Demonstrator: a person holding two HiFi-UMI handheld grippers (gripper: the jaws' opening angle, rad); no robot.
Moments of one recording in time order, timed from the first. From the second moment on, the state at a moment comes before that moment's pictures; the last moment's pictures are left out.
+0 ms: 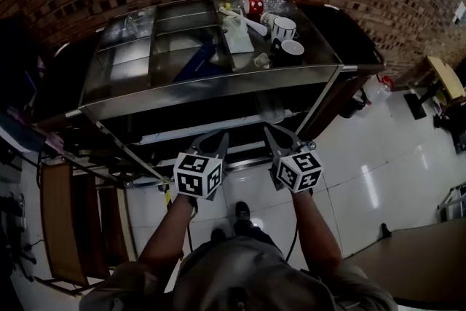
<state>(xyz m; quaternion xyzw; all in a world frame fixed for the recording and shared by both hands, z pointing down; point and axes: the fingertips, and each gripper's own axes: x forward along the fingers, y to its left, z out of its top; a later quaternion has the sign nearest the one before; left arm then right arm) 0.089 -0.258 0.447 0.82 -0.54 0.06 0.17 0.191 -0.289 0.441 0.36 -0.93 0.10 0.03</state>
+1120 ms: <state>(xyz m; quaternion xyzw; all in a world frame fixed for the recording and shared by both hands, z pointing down) 0.088 -0.200 0.418 0.84 -0.53 0.05 0.14 0.148 -0.203 0.391 0.31 -0.95 0.09 -0.01</state>
